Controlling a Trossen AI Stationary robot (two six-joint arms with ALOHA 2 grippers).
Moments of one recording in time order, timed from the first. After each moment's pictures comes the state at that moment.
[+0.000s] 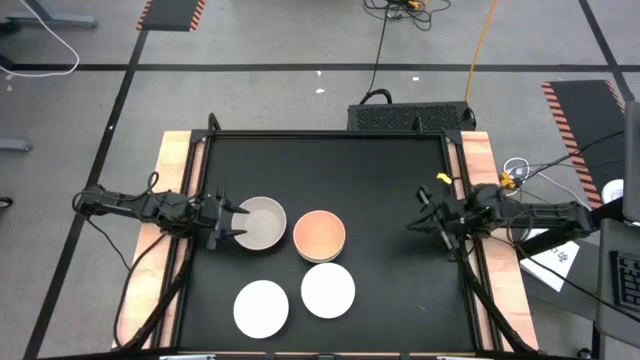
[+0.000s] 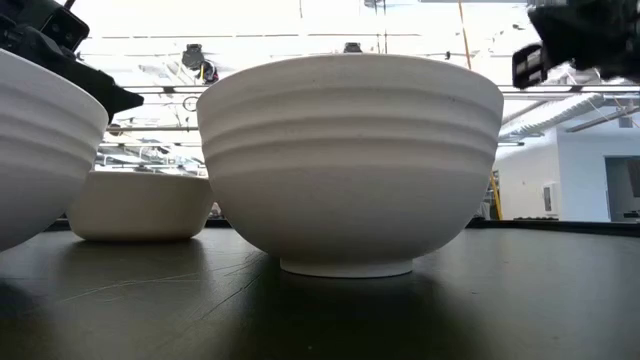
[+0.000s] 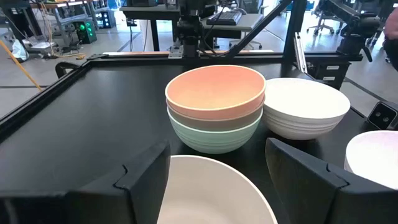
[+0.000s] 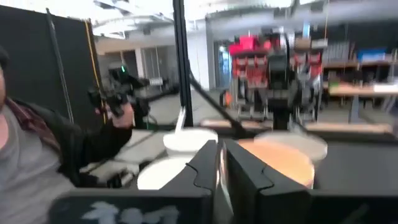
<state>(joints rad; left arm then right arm) -0.20 0.07 0.12 -0.24 -0.12 -0.02 -0.07 0.19 0.08 0.26 -0.42 0.14</state>
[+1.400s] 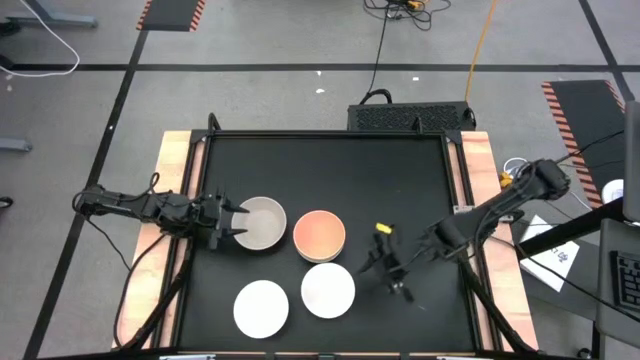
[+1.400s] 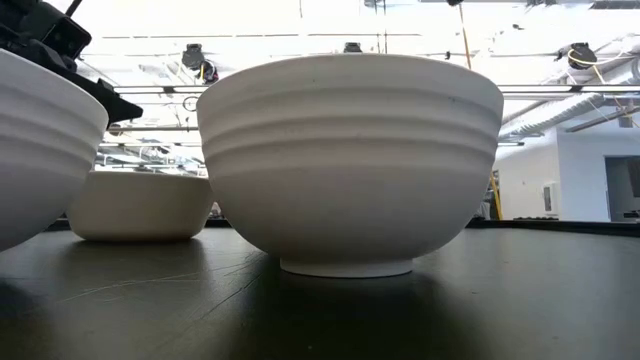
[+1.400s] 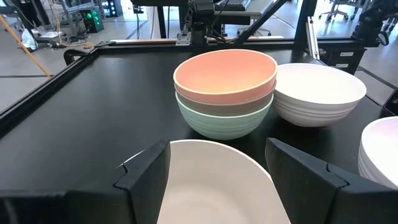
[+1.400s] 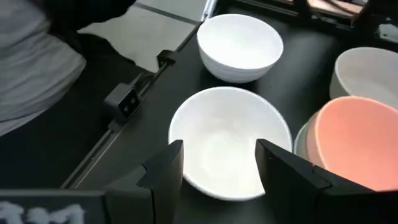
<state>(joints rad) -0.20 0.07 0.12 -0.29 -0.16 -0.02 0.49 1.35 0.98 -0.22 0.05 0.02</state>
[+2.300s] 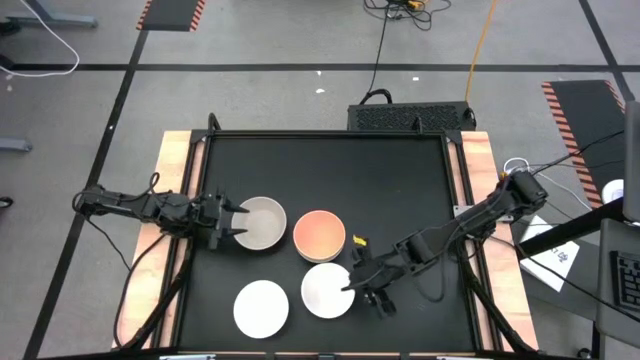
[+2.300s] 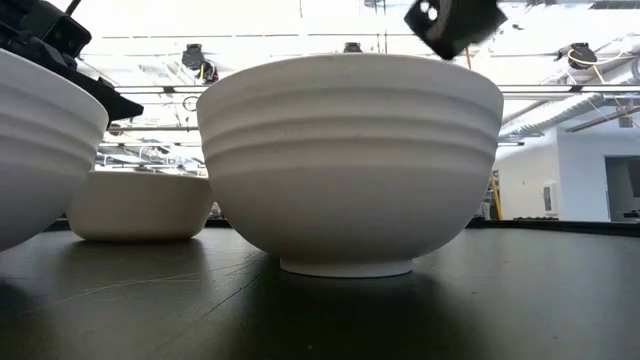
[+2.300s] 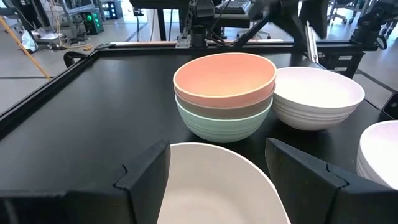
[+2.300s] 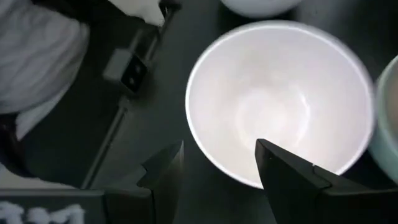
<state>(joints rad) -0.20 0.07 0.12 -0.28 -0.16 -0.03 0.48 1.62 1.14 -0.36 -0.08 0.22</state>
